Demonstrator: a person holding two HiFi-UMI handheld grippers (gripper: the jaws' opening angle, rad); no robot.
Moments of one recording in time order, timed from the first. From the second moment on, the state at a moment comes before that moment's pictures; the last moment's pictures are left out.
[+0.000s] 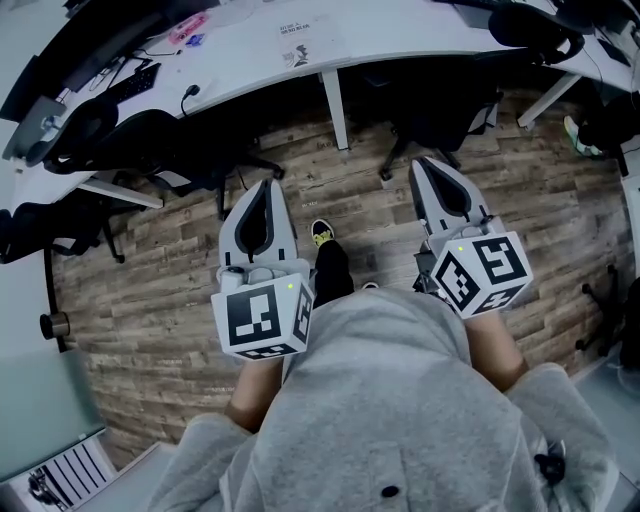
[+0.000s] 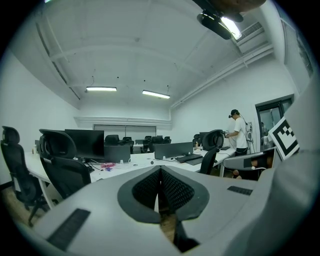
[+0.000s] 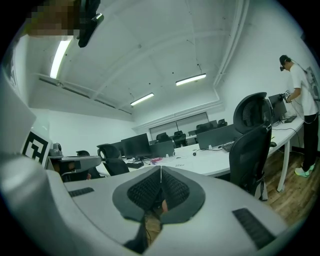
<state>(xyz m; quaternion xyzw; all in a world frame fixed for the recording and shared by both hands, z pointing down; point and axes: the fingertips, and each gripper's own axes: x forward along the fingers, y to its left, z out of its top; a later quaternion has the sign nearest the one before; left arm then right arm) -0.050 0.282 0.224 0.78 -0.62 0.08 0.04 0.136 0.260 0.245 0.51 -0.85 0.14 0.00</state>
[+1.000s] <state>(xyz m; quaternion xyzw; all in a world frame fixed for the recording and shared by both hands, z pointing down) -0.131 0.114 0.239 0.77 -0.63 0.09 0.08 0.061 0.105 0.261 0.50 -0.85 0.16 0.06</state>
